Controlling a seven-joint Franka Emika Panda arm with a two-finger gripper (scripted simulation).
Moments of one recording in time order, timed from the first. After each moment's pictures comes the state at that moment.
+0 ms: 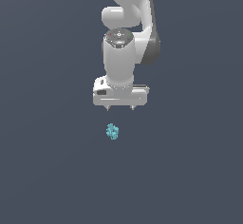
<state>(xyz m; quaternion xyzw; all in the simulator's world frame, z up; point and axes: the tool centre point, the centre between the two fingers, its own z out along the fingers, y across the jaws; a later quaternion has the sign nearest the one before) 0.001 -0.005 0.189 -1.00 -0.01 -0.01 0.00</state>
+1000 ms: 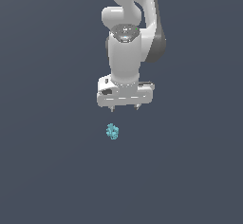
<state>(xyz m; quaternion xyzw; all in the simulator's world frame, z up) 0.009 0.013 0.200 -1.00 -0.05 -0.02 0.01</state>
